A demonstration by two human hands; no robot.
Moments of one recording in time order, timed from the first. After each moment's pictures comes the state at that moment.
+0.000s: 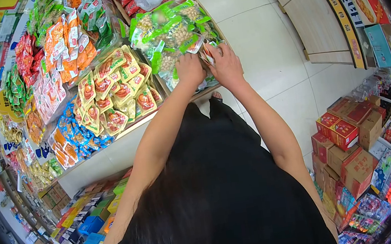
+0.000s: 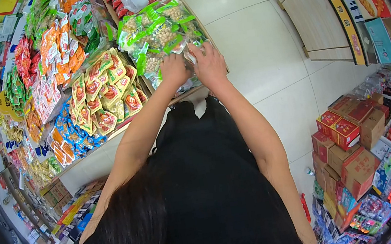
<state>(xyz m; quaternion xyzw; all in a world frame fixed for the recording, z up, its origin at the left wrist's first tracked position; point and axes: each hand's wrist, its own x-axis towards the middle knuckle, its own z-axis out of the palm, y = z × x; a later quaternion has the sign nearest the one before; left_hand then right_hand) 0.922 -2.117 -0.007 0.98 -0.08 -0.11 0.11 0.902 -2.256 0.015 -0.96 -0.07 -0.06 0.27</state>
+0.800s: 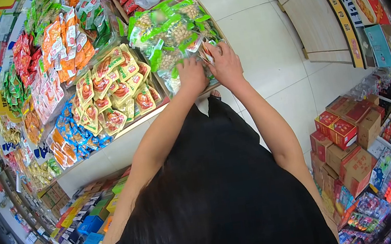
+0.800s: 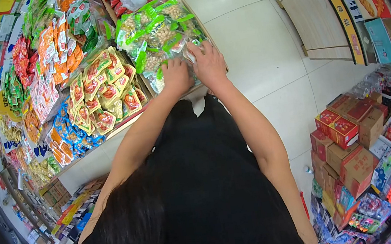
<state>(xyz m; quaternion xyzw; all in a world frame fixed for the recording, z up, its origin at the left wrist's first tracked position) 0.900 -2.119 0.001 0.98 -0.17 -0.08 0.04 0.902 -2.256 0.017 -0.96 -0.08 -0.06 0.25</state>
